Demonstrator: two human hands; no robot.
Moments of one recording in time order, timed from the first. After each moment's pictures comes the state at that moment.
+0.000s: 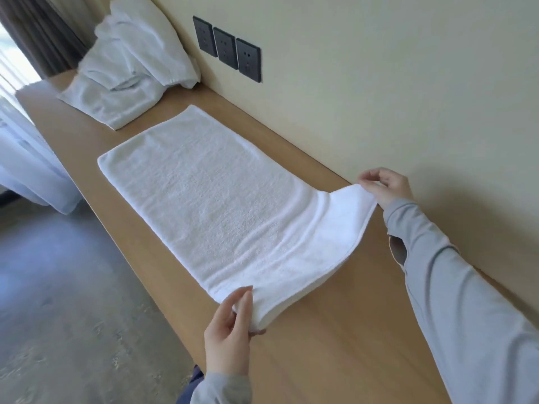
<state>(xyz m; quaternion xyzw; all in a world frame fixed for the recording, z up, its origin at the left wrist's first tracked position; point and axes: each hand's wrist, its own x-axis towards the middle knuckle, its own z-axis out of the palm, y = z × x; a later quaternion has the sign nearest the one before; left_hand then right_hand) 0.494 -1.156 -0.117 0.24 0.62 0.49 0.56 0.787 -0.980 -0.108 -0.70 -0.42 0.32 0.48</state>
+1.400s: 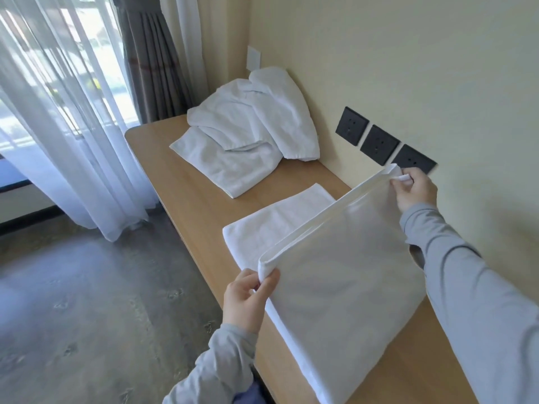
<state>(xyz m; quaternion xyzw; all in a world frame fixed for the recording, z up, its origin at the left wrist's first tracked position) 0.173 -0.847 -0.091 0.38 0.56 0.52 0.53 0.470 -0.677 -0.032 -0.76 -0.52 0.08 0.38</state>
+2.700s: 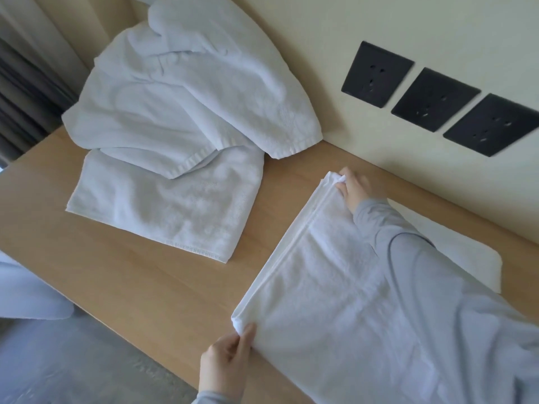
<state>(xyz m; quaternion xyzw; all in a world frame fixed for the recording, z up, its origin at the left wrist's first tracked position) 0.067 -0.631 -0.220 0.50 0.68 0.13 0.52 0.396 -0.494 -0.196 -0.86 -0.50 0.12 0.04</state>
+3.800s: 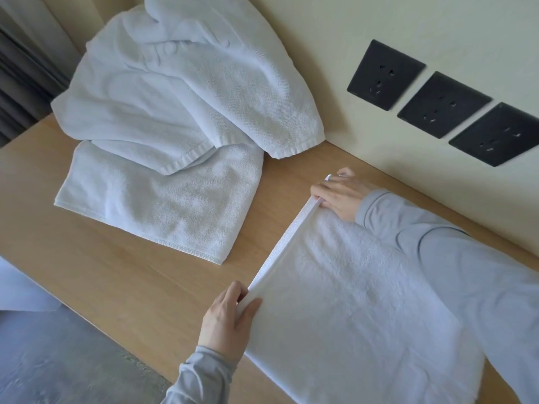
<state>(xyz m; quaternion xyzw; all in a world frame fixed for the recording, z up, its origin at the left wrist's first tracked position) 0.087 -0.582 -0.212 0.68 0.56 0.18 0.43 0.395 -0.480 -0.174 -0.57 -0.81 0.06 -0.16</state>
